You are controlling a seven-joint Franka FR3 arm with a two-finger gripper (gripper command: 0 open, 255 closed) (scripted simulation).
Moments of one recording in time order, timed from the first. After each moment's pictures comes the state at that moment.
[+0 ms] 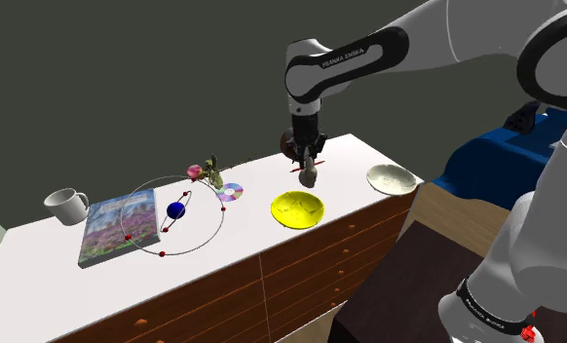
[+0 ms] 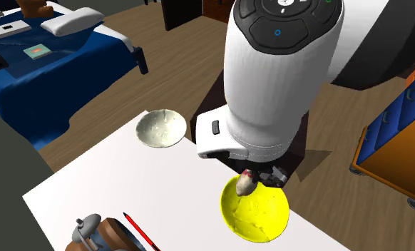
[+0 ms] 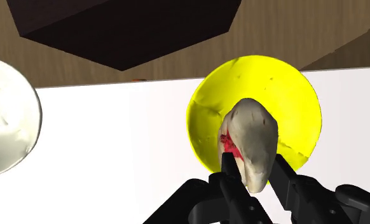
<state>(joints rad) 0.17 0.12 -0.10 -1.90 0.09 1.86 0.40</state>
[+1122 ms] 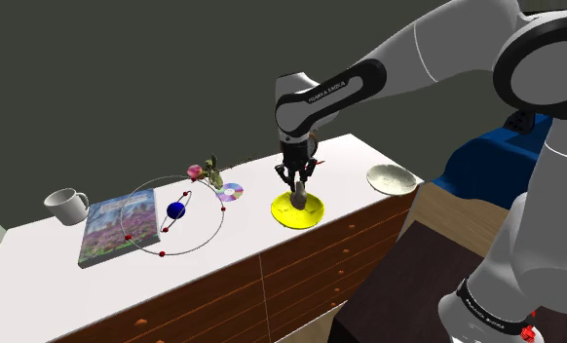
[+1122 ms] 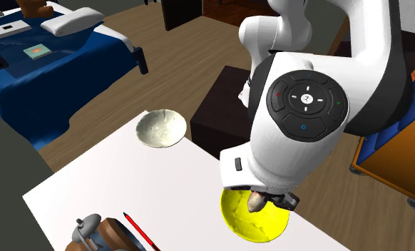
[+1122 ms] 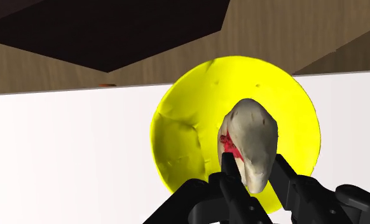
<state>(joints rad) 0.21 0.20 -0.07 -1.98 0.11 2.03 0.45</state>
